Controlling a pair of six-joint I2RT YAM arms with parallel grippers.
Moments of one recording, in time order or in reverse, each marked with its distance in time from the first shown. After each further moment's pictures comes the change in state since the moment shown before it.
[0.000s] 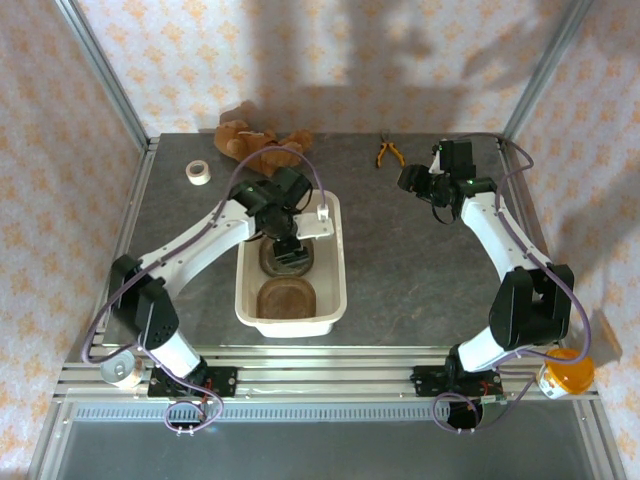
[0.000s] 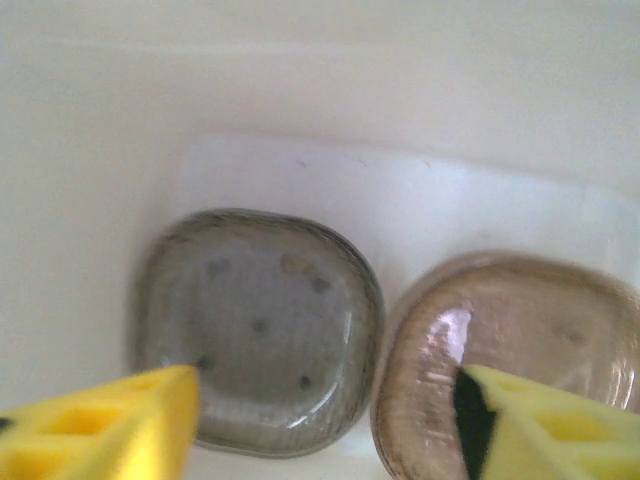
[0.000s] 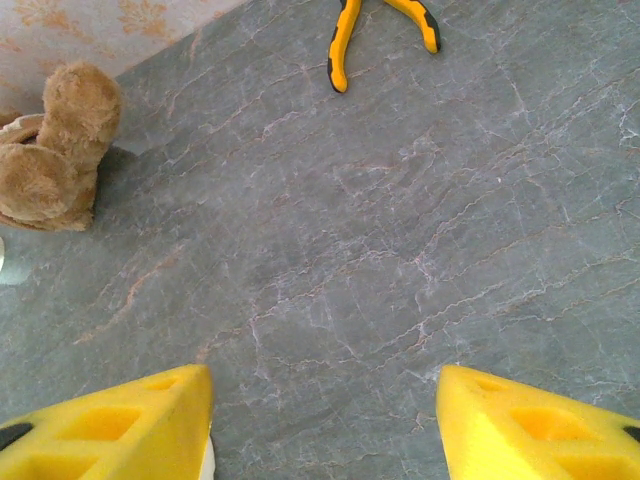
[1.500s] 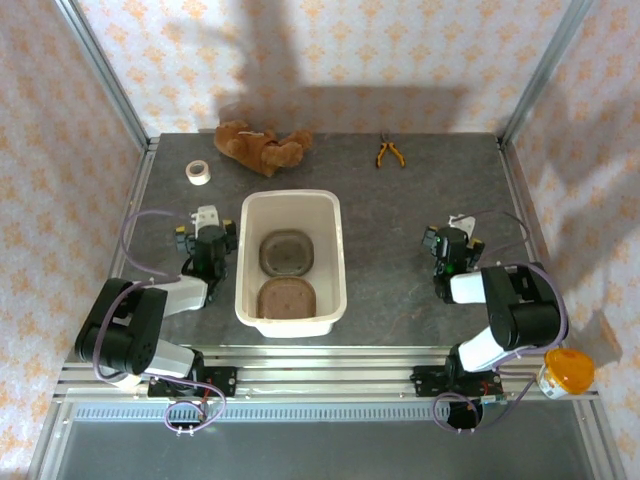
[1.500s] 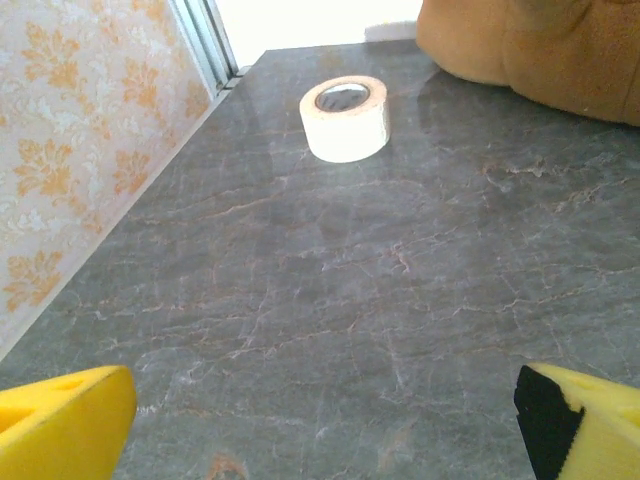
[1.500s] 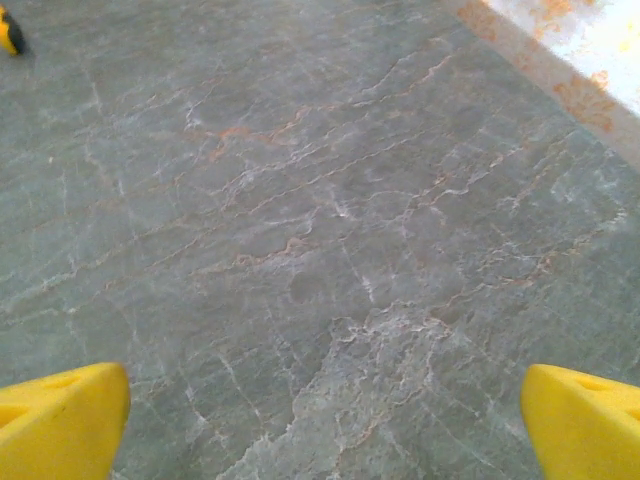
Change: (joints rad) left arm 0.423 -0.178 -1.142 1.741 -0.722 -0.704; right arm -0.024 -0.001 -0.919 1.191 0.631 -0.296
